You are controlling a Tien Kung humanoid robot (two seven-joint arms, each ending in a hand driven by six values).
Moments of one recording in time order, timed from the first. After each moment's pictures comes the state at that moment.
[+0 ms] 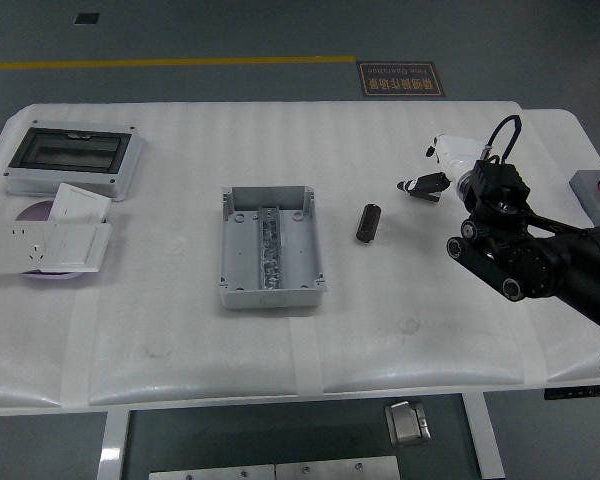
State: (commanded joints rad) left arm -0.08 0.23 -1.42 -0.21 1.66 -0.16 0.43; right arm 0.92 -0.25 0.39 0.71 -1.68 -0.15 -0.44
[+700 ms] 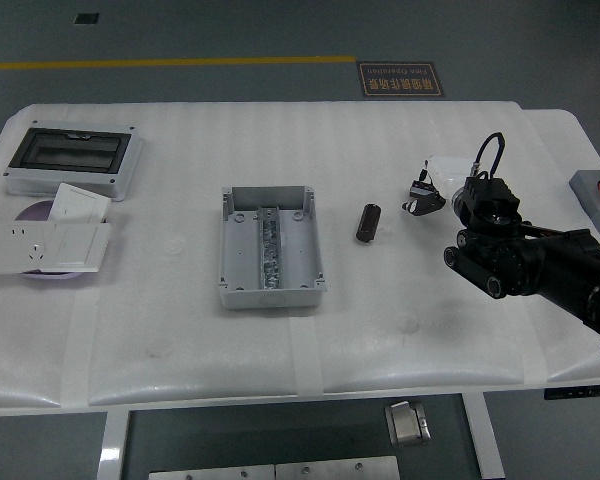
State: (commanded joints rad) left arm -0.09 0.22 -1.40 -0.21 1.66 -0.16 0.41; right arm 0.99 -0.15 0.03 0.46 -1.41 -0.25 -0.28
